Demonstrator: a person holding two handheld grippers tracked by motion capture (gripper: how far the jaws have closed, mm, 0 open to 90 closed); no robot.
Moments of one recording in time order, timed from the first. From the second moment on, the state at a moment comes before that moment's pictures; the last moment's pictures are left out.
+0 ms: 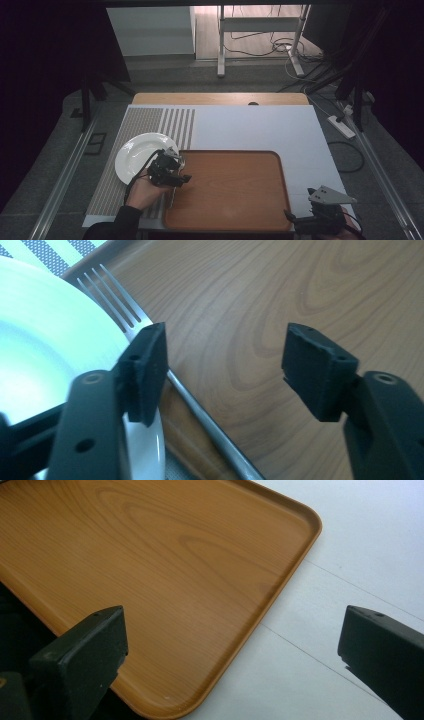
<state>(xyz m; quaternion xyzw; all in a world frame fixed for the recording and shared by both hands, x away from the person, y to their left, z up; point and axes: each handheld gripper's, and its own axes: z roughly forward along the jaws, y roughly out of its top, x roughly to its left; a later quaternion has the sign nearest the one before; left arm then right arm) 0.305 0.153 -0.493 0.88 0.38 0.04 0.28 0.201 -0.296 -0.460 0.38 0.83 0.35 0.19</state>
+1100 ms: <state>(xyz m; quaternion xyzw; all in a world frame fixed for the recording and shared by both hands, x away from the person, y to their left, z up) 0.278 0.198 -0.487 0.84 0.40 0.08 0.36 0.201 -0.296 -0.461 0.39 0.83 0.35 0.19</state>
